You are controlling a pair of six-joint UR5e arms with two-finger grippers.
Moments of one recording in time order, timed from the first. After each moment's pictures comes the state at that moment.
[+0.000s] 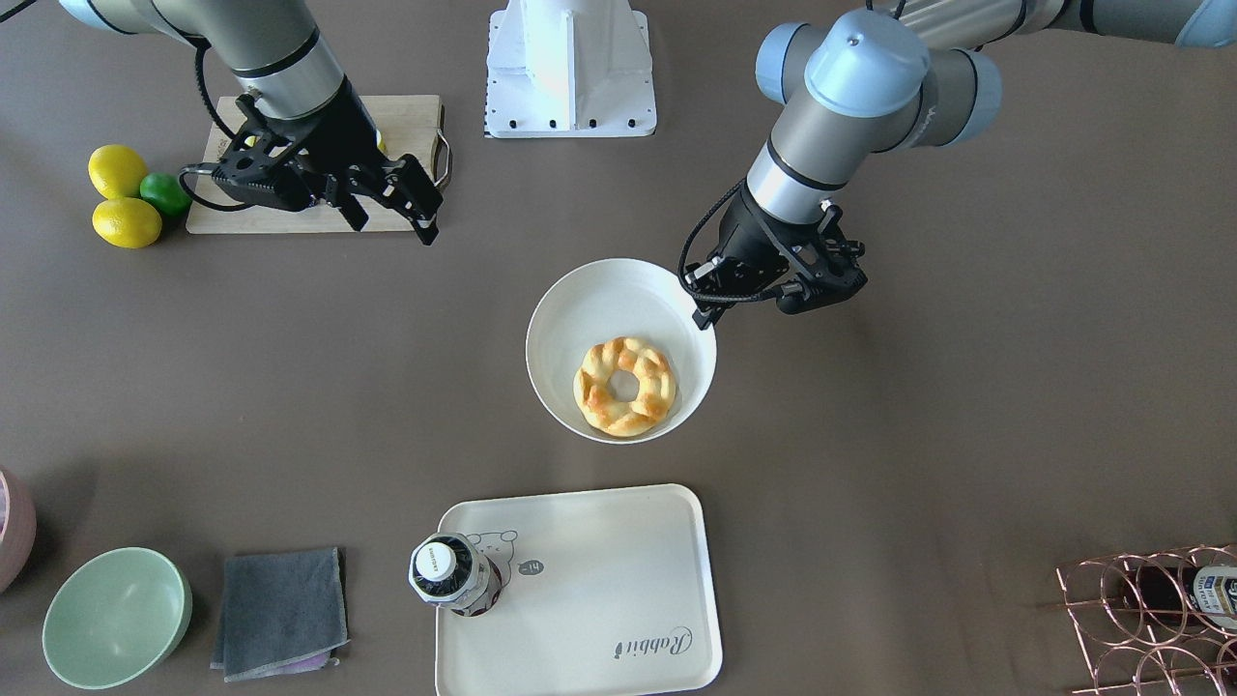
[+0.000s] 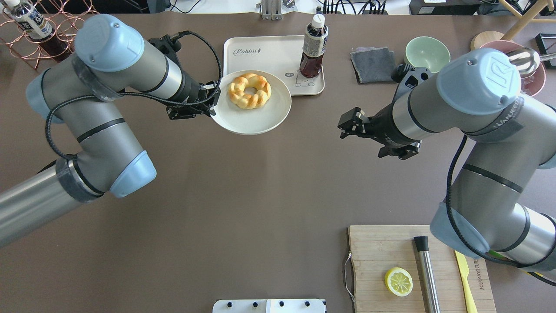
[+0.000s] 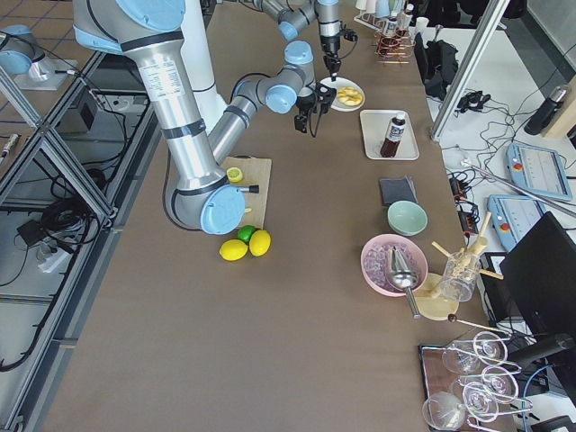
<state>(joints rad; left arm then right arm) -0.75 -2.18 -1.70 -1.85 -2.02 -1.57 0.69 -1.19 2.06 -1.51 1.98 1.57</state>
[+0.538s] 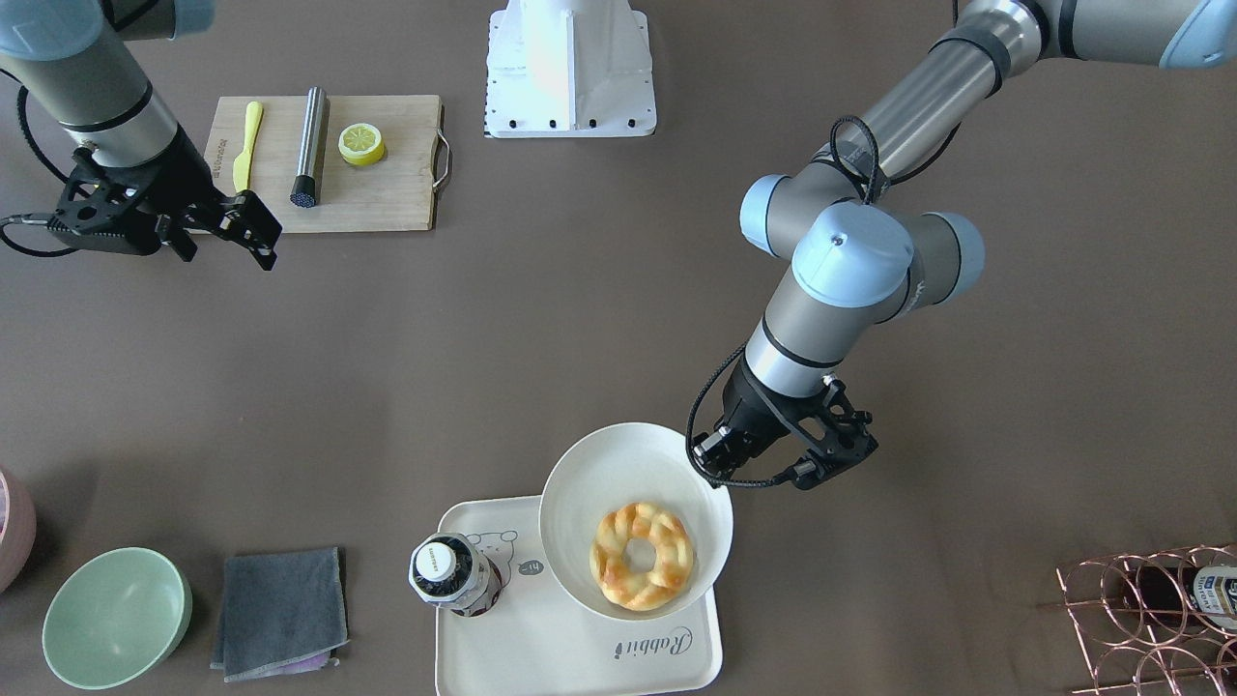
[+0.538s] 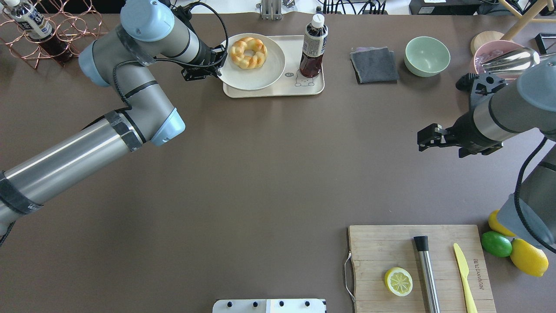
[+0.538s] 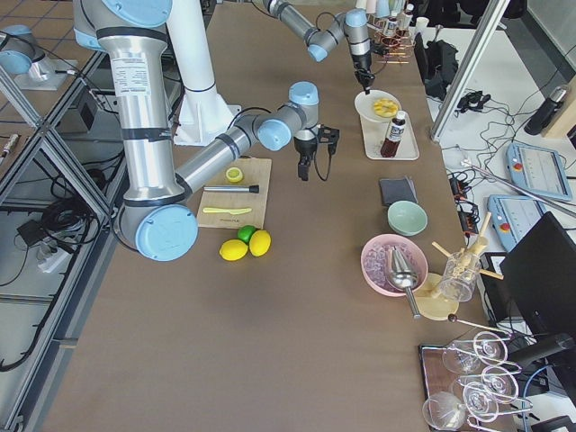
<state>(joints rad) -0.82 -2.38 -1.21 -2.14 -1.95 -1.58 0.82 -1.46 2.07 -1.51 2.05 1.13</state>
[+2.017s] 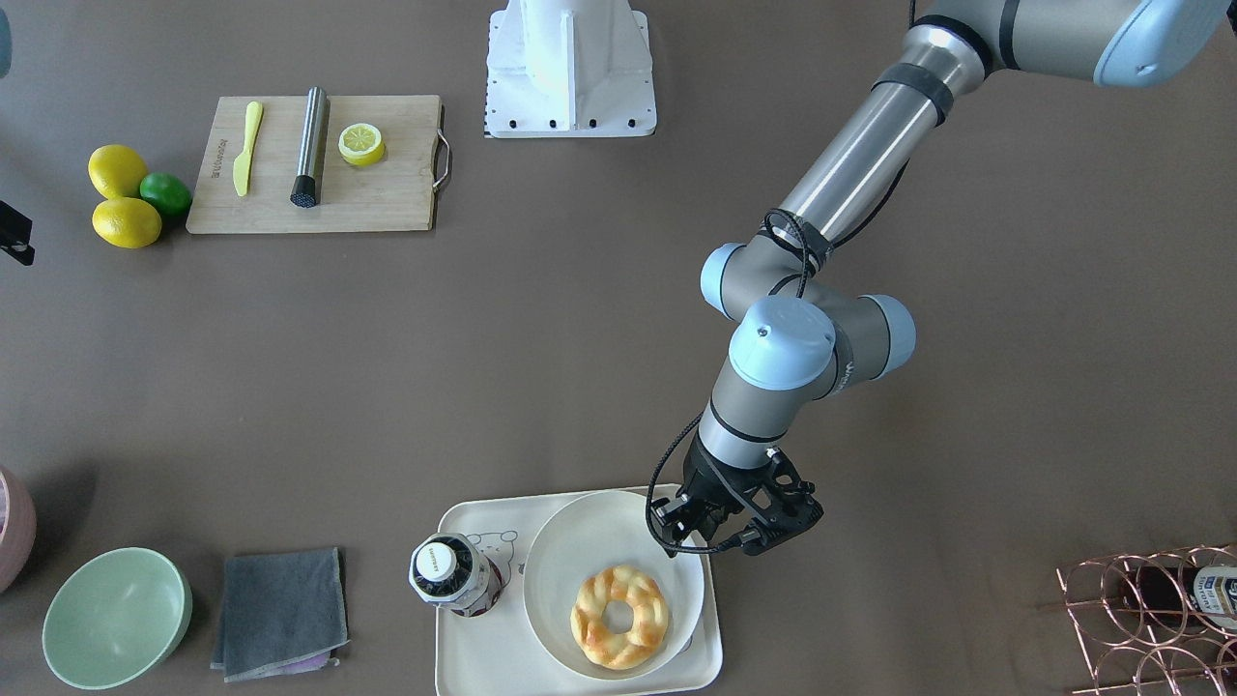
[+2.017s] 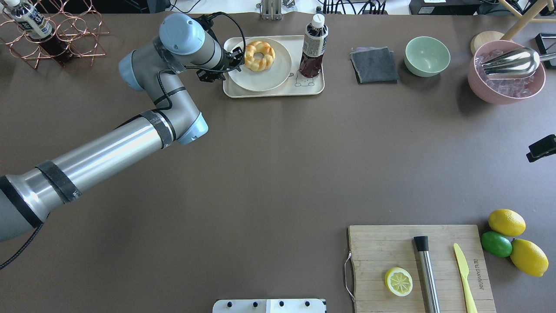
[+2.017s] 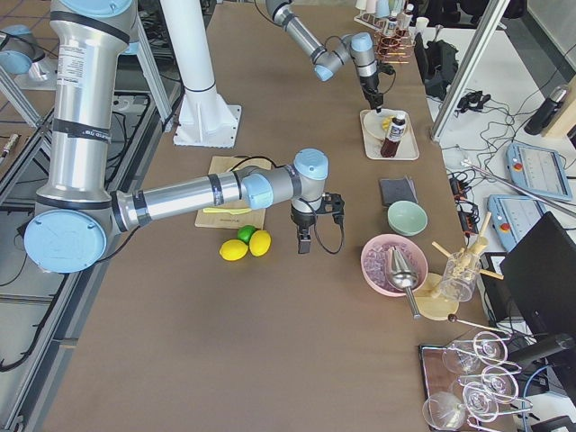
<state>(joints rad) -0.78 -2.55 -0.82 -2.36 -1.84 -1.55 1.17 -1.72 1.93 -1.50 2.22 0.38</state>
